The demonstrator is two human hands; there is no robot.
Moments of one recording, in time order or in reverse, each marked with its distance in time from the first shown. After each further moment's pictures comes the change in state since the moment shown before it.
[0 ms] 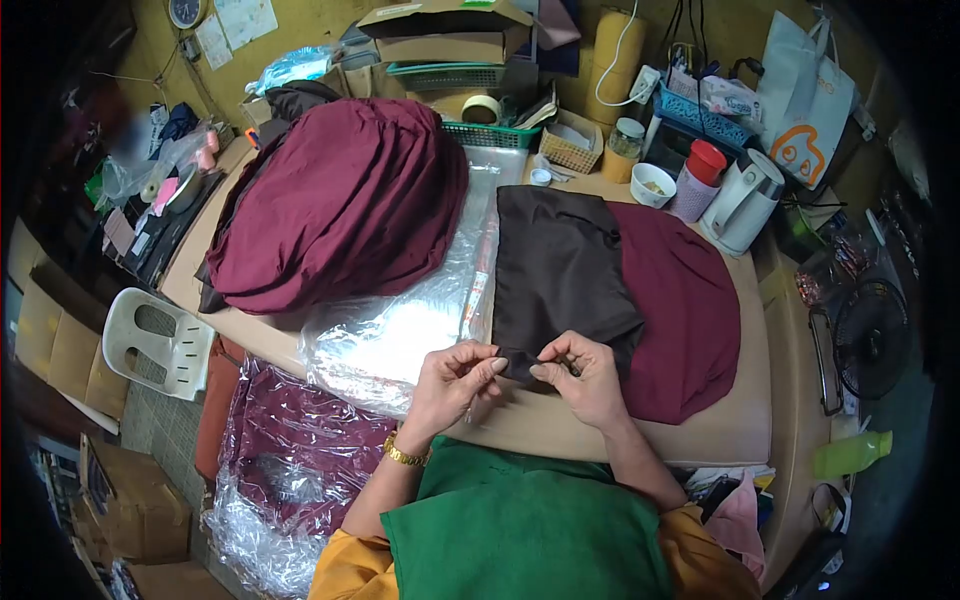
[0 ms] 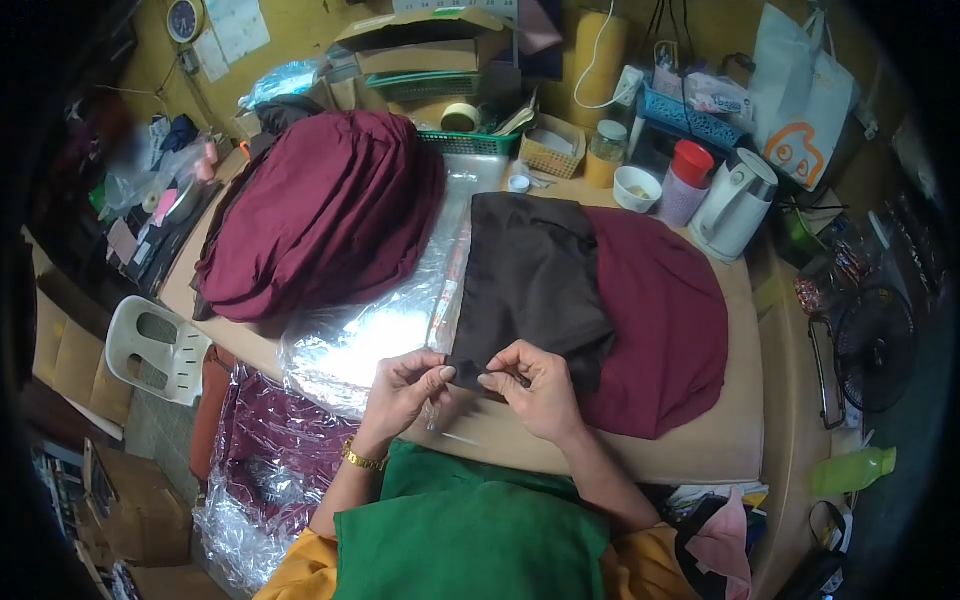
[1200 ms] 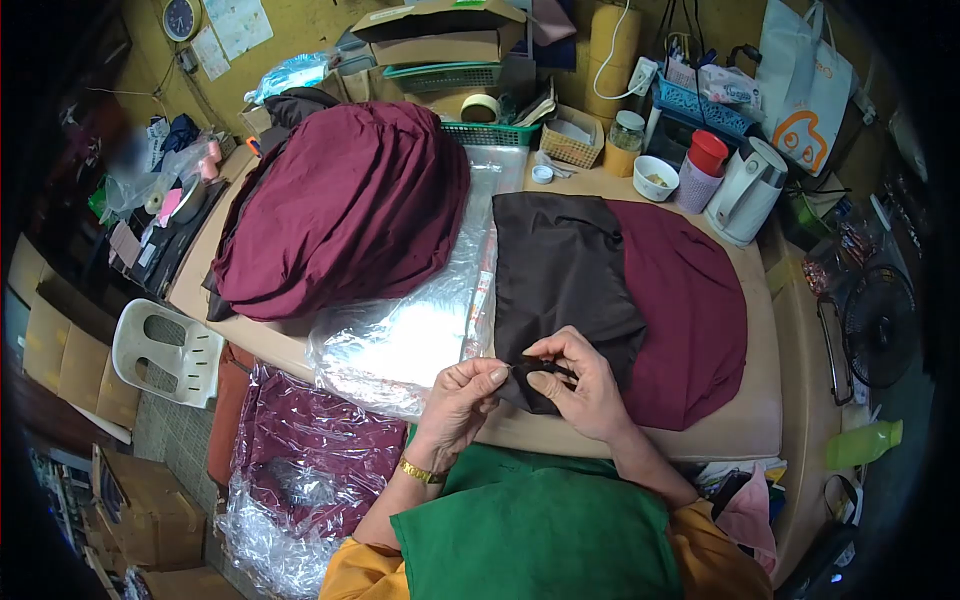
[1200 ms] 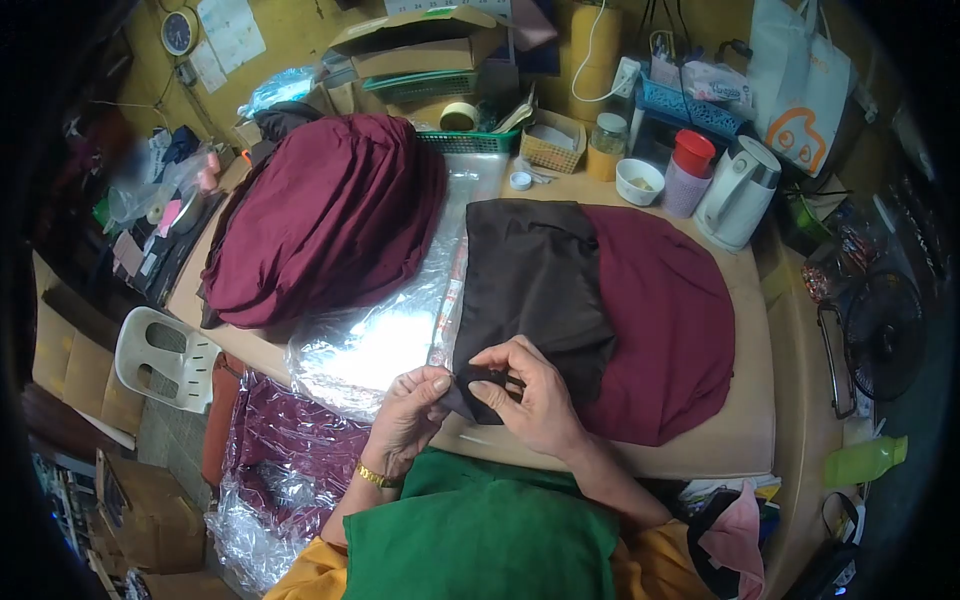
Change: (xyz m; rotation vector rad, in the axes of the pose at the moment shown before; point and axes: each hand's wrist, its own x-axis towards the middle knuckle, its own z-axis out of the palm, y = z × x) left_hand -0.019 -0.001 0.011 -0.568 0.048 -0.191; right_hand -0.005 -0.020 0.009 -0.145 -0.092 -0.157
